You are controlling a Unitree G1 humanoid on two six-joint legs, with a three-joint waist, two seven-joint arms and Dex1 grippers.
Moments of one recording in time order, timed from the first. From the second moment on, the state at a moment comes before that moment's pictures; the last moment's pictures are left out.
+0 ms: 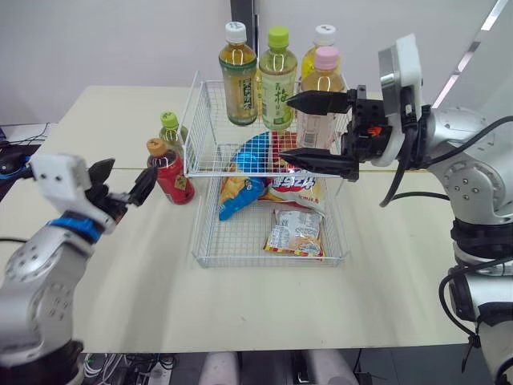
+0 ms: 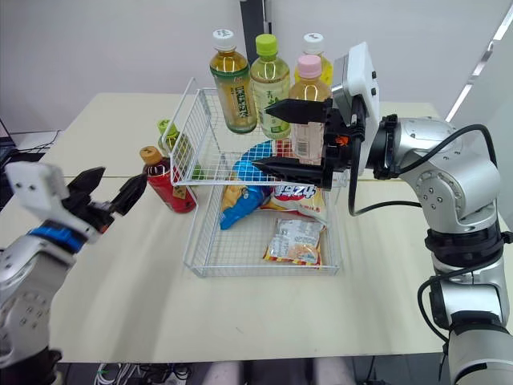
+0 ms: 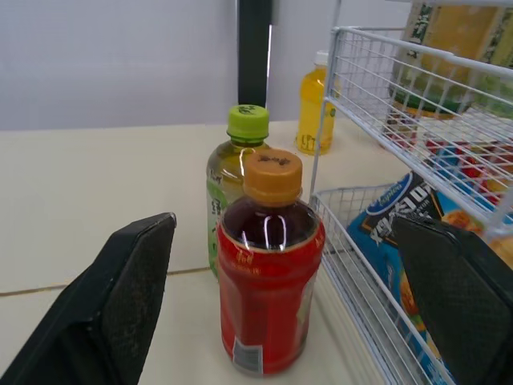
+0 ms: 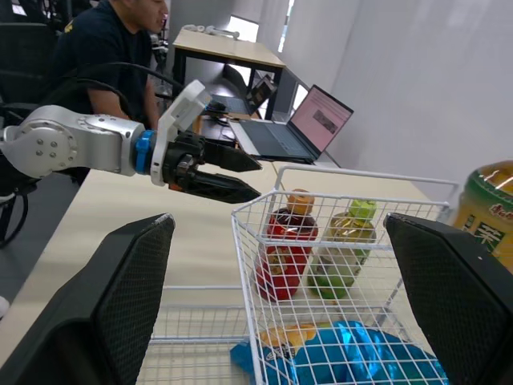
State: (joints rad) left arm -0.24 0.57 0.47 -0.37 -0.55 0.64 -0.33; right arm -0.94 -0.62 0.02 -0.26 0.70 0.70 0.96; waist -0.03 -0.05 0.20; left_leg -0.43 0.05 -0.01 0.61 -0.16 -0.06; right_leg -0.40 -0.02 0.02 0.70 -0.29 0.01
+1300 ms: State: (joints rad) left arm -0.64 0.79 0.38 -0.01 -0.59 0.69 -0.53; right arm -0.92 -0.67 -0.05 -0.37 0.77 0.80 0.85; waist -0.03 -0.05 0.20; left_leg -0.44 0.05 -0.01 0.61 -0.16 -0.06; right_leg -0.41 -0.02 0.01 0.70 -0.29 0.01
